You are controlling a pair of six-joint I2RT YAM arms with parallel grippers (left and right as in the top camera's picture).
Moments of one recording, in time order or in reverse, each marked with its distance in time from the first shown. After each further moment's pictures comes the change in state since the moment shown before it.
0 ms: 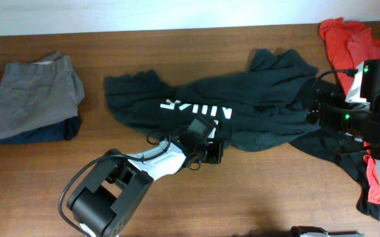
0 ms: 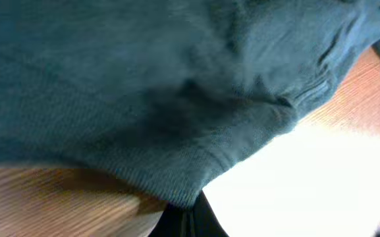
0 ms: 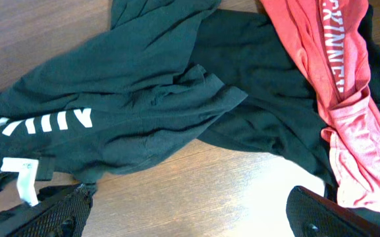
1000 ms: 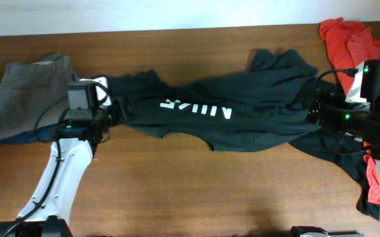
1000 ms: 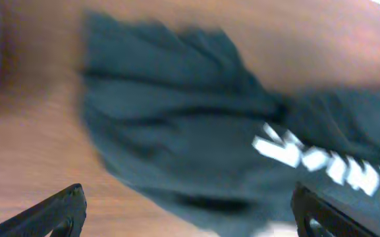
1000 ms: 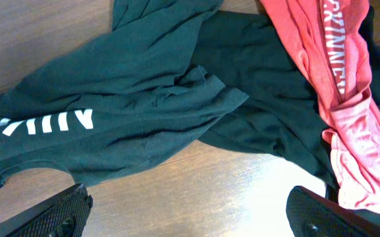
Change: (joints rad) left arm 0.687 -0.444 0.000 -0.296 -0.146 0.338; right arm 0.000 -0.001 0.000 0.004 -0.003 0.000
